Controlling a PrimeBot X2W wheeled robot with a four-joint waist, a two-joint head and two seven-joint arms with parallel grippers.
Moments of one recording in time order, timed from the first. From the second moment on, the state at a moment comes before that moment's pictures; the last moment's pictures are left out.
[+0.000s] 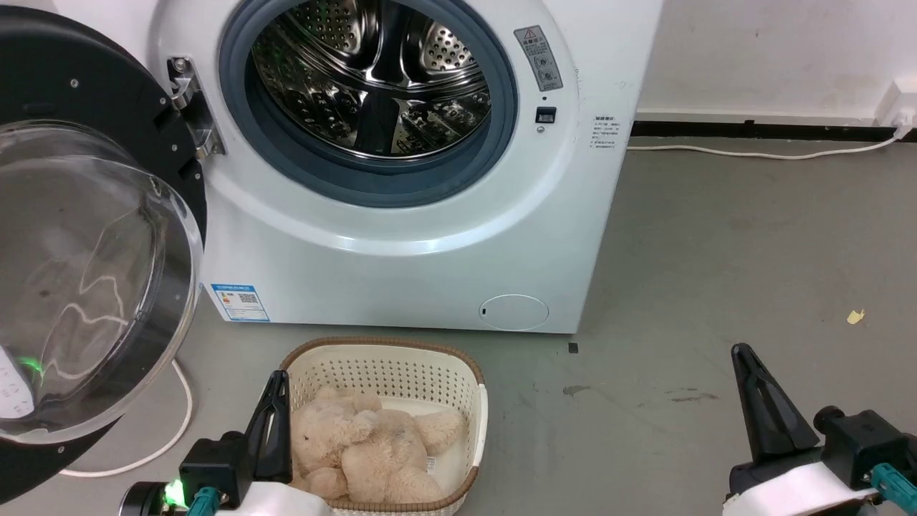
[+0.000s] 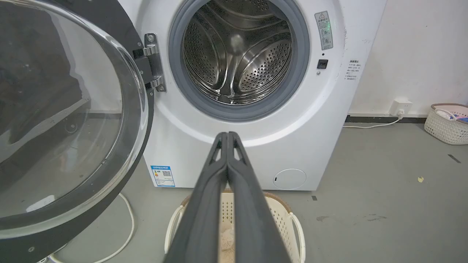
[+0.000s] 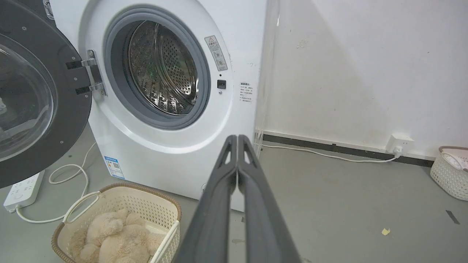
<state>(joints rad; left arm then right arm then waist) 0.06 0.07 -0.05 0.00 -0.08 0.05 -0.16 0.03 -0.05 -0.05 -0.03 0.03 0.13 -0.16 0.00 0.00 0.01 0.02</state>
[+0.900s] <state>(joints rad) 0.04 0.06 -0.03 0.00 -0.05 0.03 -0.10 0.03 -0.05 -0.03 -0.02 0.02 0.13 -0.10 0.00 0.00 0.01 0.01</state>
